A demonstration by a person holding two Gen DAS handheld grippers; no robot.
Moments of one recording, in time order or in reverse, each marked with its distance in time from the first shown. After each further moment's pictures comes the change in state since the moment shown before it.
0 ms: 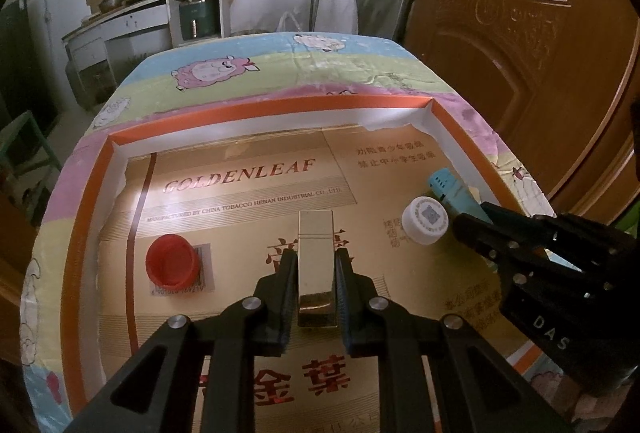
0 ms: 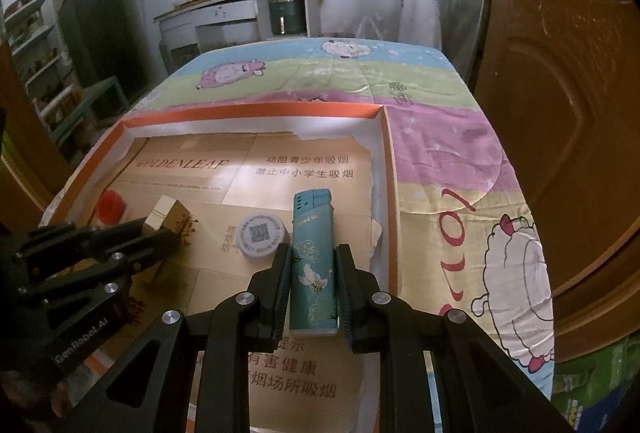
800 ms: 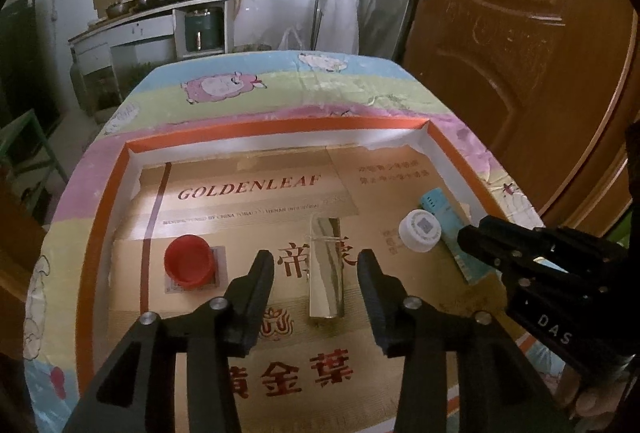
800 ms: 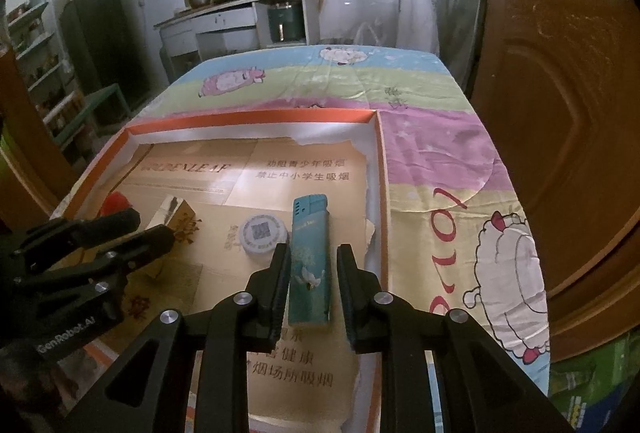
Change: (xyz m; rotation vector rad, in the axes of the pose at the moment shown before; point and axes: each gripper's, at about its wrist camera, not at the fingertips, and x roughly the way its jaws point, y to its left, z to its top) left arm -0.021 0.007 -0.004 -0.022 -0.073 -0.017; right arm -0.015 -0.005 -0.004 0.018 -0.027 0.011
